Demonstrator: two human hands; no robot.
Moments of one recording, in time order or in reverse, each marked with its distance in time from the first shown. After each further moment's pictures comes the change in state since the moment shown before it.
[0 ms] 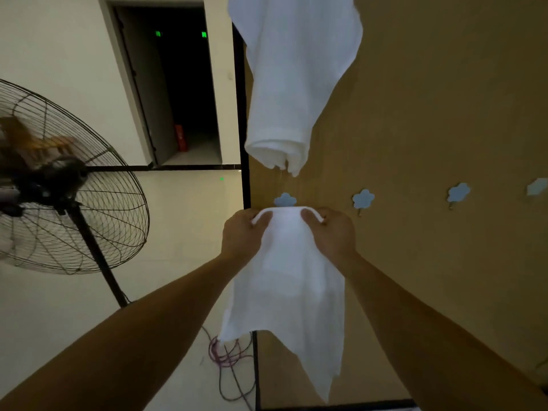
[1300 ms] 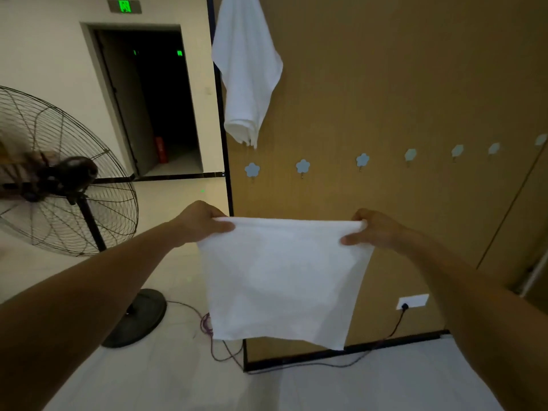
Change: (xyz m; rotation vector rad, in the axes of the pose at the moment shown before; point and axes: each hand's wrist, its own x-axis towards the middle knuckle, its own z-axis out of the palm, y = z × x) left_hand -0.189 0.078 -0.154 0.349 -0.481 0.065; right_hand -0.213 0.015 -0.247 -0.266 -0.386 0.188
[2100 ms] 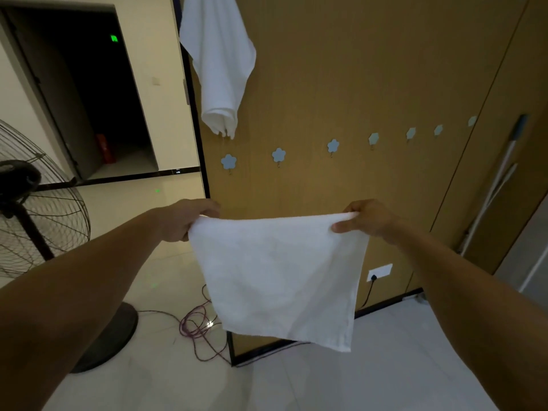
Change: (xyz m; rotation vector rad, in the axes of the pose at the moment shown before) left_hand 0.014 -0.010 -0.009 -0.705 -0.324 -0.337; right_hand -0.051 -0.024 0.014 0.101 0.117 0.157
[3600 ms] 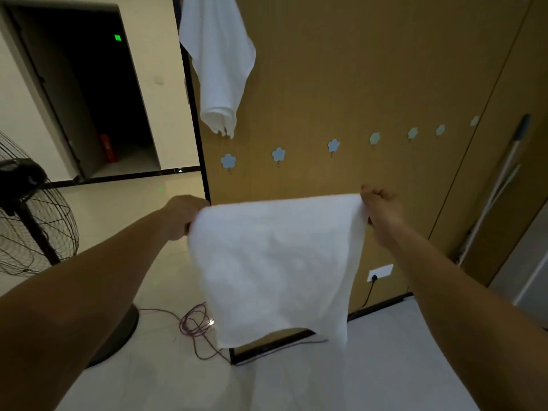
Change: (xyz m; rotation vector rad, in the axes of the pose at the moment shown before) left_hand 0.005 0.004 0.010 -0.091 0.188 0.111; right_hand 0.000 0.002 0.006 0.758 0.454 0.079
